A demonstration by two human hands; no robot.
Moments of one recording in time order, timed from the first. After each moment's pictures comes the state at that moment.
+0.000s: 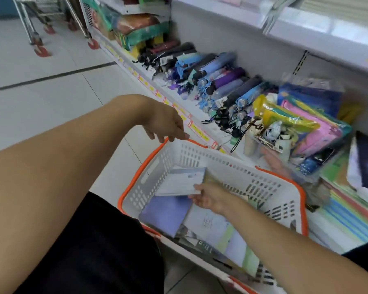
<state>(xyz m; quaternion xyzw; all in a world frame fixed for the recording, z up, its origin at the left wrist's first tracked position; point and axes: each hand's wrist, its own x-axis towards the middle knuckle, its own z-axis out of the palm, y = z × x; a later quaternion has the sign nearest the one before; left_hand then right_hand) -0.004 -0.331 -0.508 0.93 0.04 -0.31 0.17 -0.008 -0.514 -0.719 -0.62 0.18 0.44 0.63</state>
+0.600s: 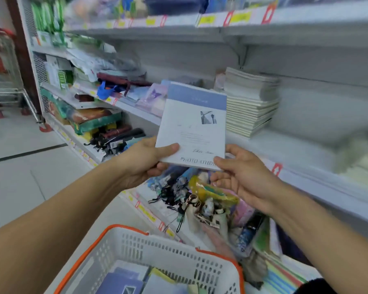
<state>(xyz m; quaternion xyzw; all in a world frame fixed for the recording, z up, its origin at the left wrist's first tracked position) 0.044 -0.439 -0.408 0.67 -0.03 -0.06 0.74 0.043 -0.659 -0.403 -0.63 -0.10 0.14 0.75</state>
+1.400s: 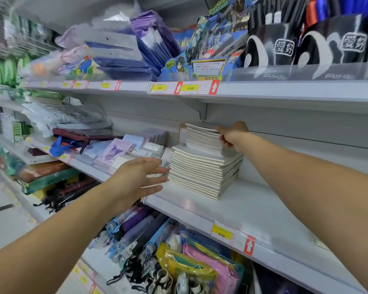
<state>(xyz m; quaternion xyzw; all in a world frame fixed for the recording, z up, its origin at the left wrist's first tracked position) 0.156 -0.491 -0.332 0.65 -0.03 0.02 0.76 0.309 -0.736 -0.248 -0.83 0.05 -0.18 0.53</state>
